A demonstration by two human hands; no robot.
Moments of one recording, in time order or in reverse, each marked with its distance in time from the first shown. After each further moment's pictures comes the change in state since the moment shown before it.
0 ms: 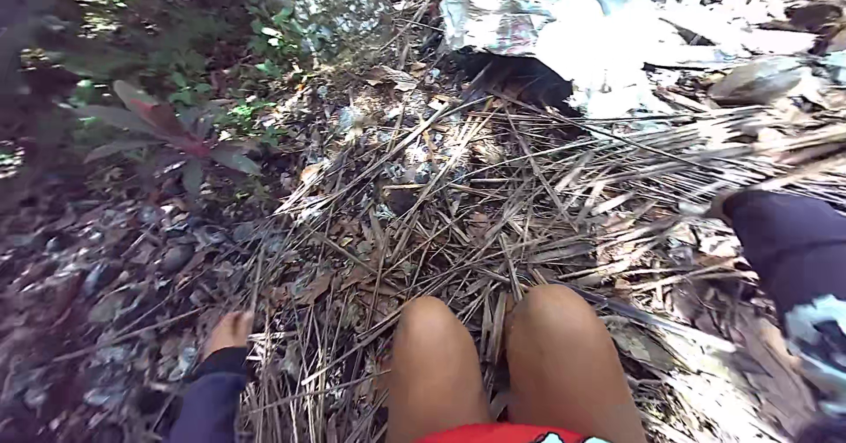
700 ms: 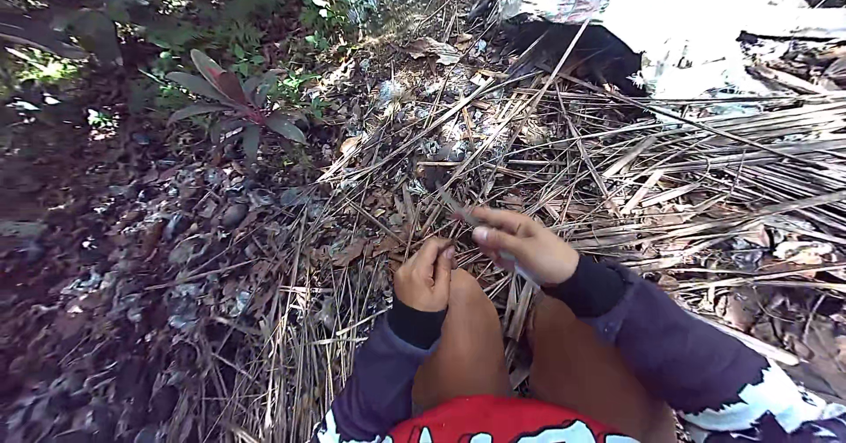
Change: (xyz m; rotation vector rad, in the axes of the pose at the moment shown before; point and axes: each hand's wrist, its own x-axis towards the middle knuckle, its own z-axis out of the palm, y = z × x) left_hand -0.184 0.273 0.024 -0.646 0.319 0.868; right_hand -0.343 -0.256 0.027 1.146 -0.683 -1.141
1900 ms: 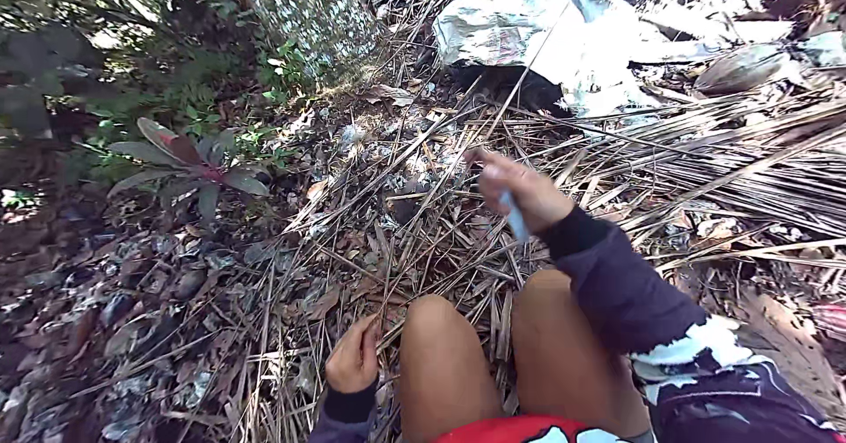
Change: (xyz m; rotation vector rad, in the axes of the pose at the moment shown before) left_hand -0.062 -0.085 -0.039 0.246 0.119 0.150; right_hand 0.013 -0.038 -0.068 0.122 0.129 -0.320
